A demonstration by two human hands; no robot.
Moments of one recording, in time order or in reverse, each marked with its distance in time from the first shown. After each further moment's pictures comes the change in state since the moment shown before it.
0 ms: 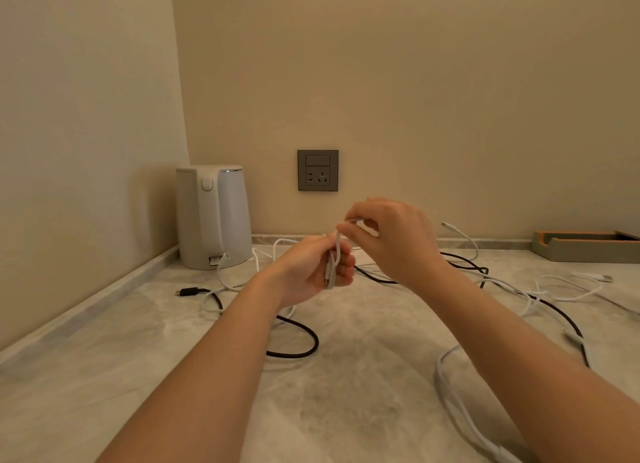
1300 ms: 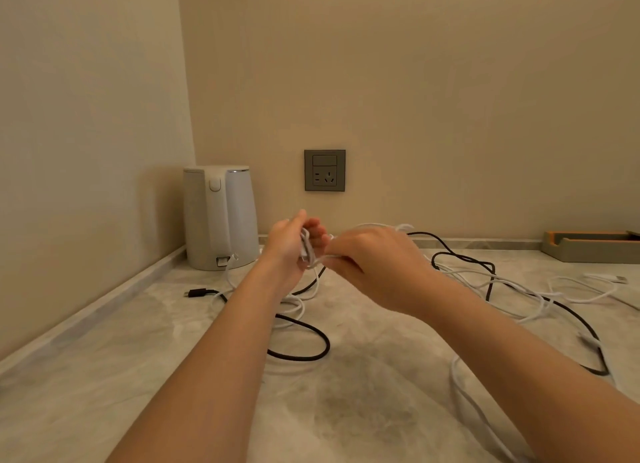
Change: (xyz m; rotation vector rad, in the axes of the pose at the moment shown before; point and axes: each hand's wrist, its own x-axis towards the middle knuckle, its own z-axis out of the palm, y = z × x) left_hand 0.003 0.012 -0.020 -0.210 0.389 0.207; right_hand -0.008 -0.029 0.005 -0.092 -0.314 -0.280
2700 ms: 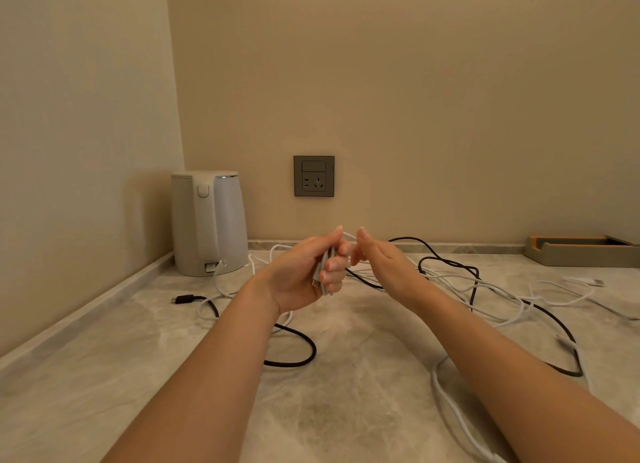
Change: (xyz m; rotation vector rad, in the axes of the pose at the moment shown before) left_hand -0.024 -0.002 0.015 0.059 -0.603 -0.244; right_hand -0.012 0.059 0.047 0.760 0.056 0.586
